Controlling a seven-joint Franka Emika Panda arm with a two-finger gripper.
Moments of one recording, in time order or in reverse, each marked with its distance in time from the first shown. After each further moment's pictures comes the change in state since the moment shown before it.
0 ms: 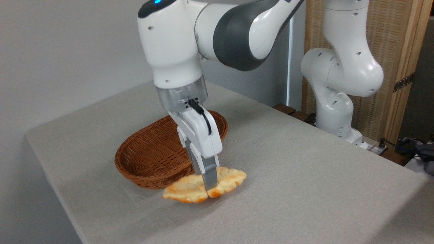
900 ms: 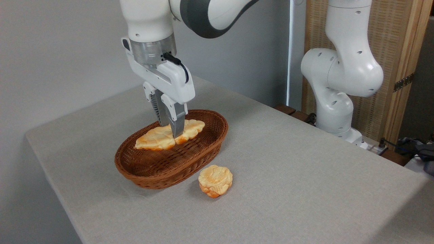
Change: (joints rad) arm -0.009 -0.066 -0.210 0.035 -0.165 -0.073 -0.444
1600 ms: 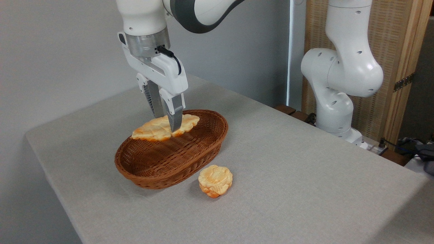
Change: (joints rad) arm -0.008 -0.005 -0.050 0.000 0.000 0.000 -0.040
